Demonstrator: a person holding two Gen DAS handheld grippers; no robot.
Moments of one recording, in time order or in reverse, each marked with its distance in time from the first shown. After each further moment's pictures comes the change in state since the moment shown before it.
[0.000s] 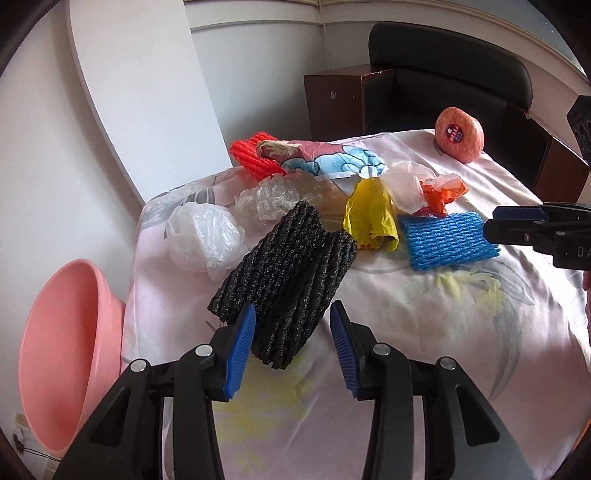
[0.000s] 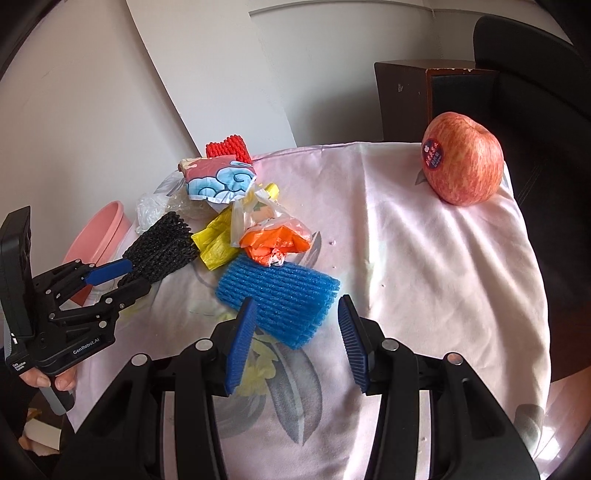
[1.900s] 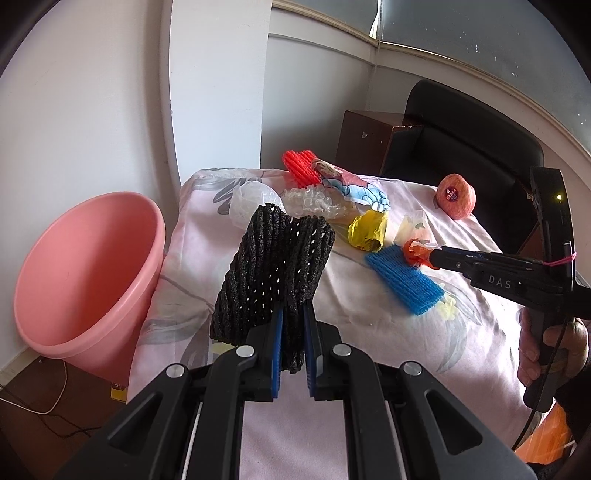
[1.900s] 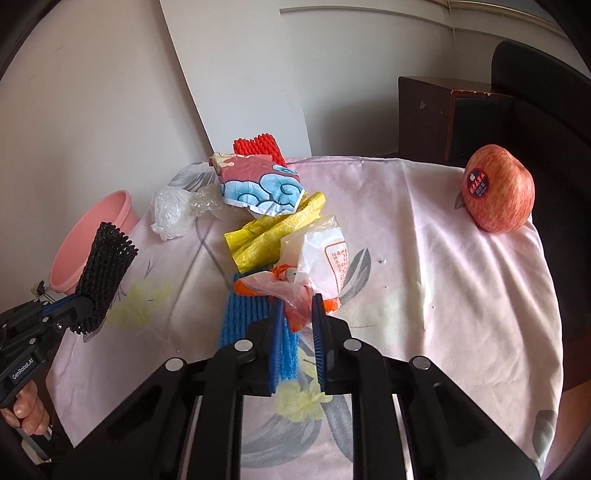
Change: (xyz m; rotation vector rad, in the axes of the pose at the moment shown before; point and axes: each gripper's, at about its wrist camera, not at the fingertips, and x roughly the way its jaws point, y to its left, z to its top) left arm -0.072 0.033 -0.042 -0.285 -0.090 -0.062; right arm 0.009 0.048 -0.001 -0.057 -0.020 -0.031
